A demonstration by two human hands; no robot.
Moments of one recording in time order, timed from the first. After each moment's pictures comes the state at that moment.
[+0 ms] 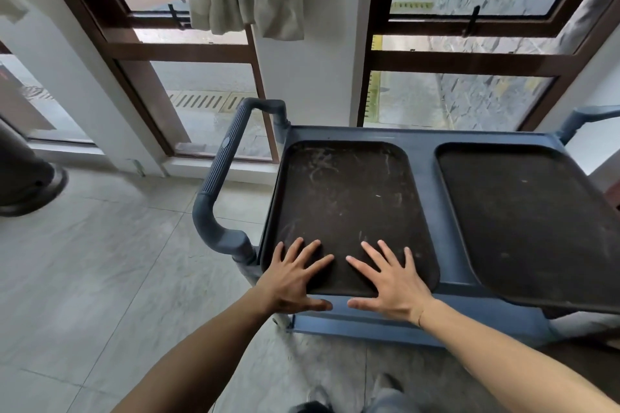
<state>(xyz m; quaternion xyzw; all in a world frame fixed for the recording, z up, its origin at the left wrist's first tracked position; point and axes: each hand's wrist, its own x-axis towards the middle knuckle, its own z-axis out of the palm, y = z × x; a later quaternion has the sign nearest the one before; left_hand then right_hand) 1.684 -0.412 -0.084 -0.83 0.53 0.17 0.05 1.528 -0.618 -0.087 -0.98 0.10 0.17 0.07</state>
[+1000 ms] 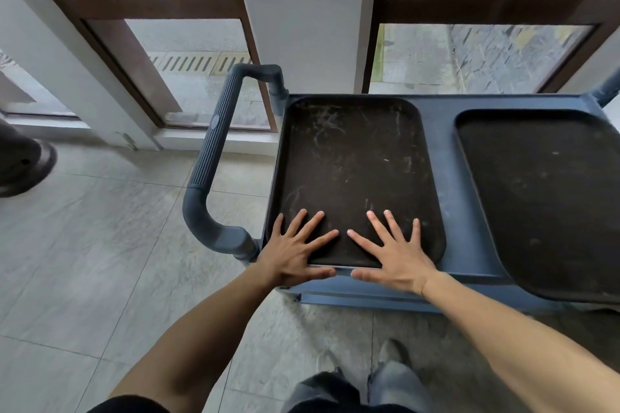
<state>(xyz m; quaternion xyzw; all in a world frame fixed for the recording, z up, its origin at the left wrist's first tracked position) 1.742 -0.426 -0.109 -0.83 0.54 0.15 0.05 1.581 -0.633 -0.114 -0.97 0.12 0.19 0.08</state>
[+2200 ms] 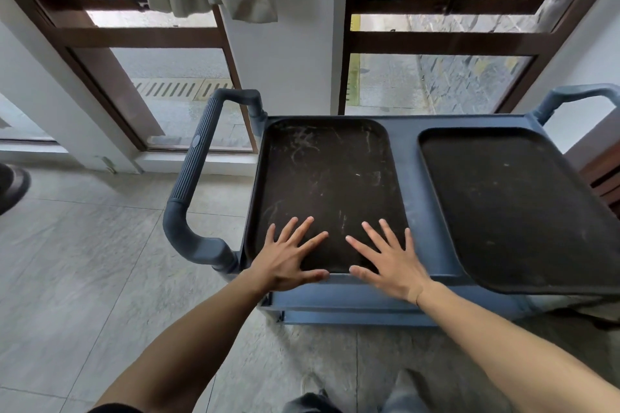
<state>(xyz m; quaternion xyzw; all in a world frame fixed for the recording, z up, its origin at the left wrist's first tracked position) 1.721 -0.453 -0.090 -0.83 0.54 0.16 0.01 1.540 -0.653 -0.091 -0.98 0.15 0.14 0.09</state>
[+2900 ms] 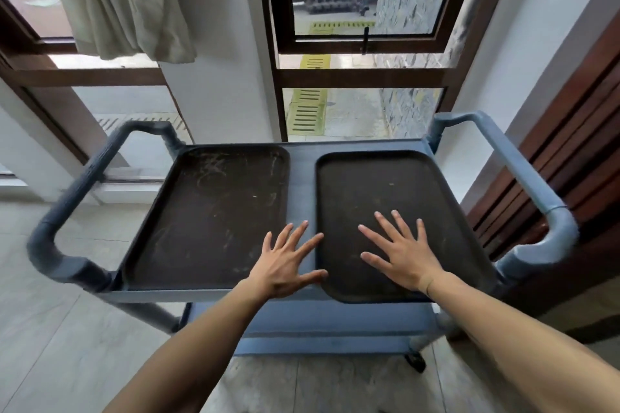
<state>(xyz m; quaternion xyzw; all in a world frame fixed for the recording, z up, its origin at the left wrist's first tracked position) 1.550 -0.668 -0.066 -0.85 0.51 0.14 -0.04 1.365 -0.889 -0.043 -0.98 0.20 0.08 0.05</state>
